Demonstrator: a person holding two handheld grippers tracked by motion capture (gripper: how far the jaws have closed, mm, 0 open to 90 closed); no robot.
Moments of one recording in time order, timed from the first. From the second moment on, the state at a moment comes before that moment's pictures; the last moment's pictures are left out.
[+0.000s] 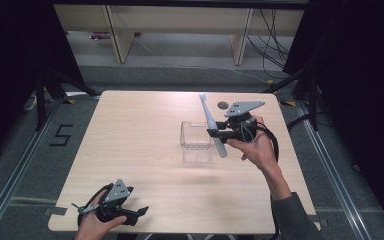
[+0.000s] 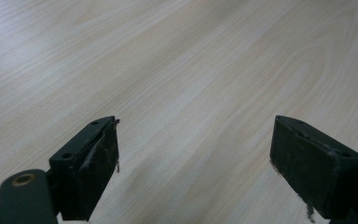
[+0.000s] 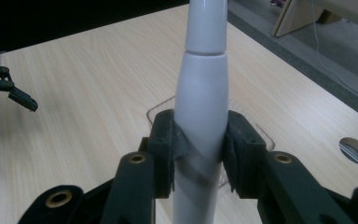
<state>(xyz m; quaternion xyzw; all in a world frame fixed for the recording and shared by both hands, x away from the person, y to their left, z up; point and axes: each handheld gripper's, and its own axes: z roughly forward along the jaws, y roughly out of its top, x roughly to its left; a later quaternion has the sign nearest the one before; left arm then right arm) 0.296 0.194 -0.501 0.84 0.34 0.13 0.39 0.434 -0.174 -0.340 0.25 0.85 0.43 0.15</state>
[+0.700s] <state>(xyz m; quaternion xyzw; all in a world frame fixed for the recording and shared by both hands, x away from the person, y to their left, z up) 0.295 0.193 -0.501 0.84 0.34 0.13 0.40 0.462 -0.148 -0.321 0.25 0.85 0.44 0.14</state>
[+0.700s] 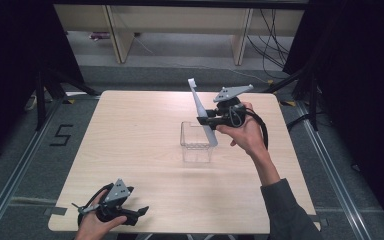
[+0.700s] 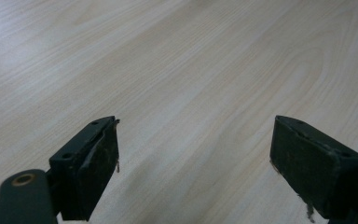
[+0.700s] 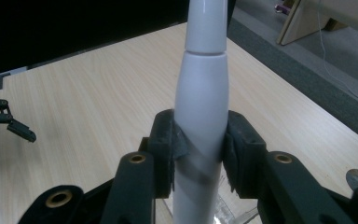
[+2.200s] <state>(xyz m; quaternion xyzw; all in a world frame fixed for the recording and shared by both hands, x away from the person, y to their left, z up) 0.295 0.193 -0.500 0.84 0.34 0.13 0.40 0.509 -0.120 -0.392 0.29 0.87 0.37 0.11</state>
